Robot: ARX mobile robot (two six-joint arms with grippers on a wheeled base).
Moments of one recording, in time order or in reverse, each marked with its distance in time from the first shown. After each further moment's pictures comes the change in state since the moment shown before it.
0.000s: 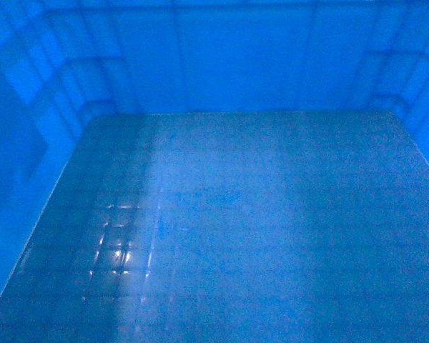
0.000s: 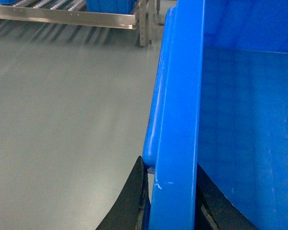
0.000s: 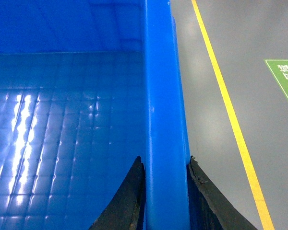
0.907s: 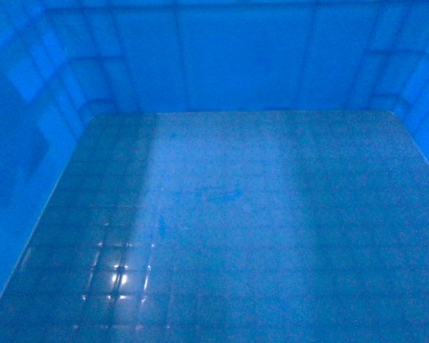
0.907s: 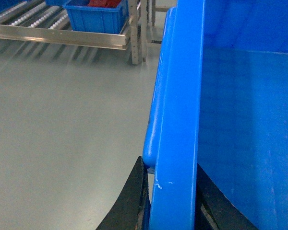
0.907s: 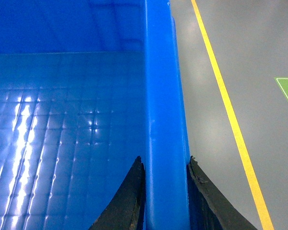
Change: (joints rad) left arm 0.000 0.001 0.000 0.002 0.001 0.000; right arm 0.000 0.000 -0.001 0.001 0.000 0.000
